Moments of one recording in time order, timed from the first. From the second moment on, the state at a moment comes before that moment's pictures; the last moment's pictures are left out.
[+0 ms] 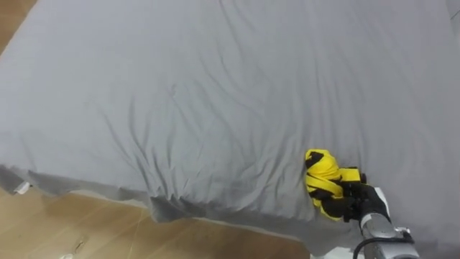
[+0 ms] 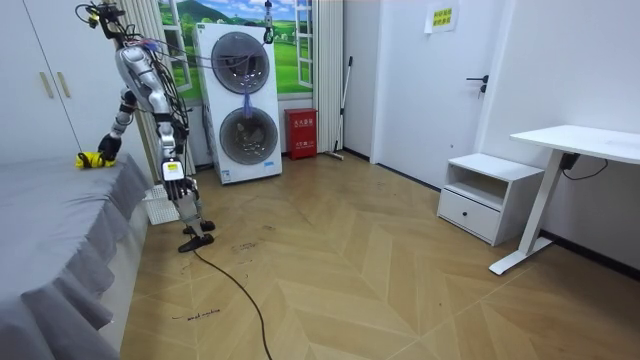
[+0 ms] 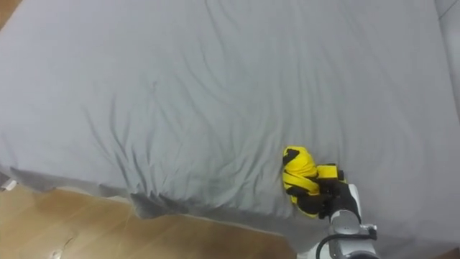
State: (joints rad) left arm 0.07 0.22 -0.14 1.17 -0.16 -0.04 0.22; right arm -0.32 -0.32 0.17 1.14 0.31 -0.08 -0.18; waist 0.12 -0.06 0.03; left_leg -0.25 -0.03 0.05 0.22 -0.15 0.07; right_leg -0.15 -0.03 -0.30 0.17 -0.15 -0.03
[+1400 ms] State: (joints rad) left arm 0.13 0.19 -0.02 1.12 0.02 0.01 0.21; right arm 0.21 -0.30 -0.19 0.37 0.47 -0.02 -0.16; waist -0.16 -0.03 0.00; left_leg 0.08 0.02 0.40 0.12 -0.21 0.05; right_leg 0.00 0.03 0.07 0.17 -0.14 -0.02
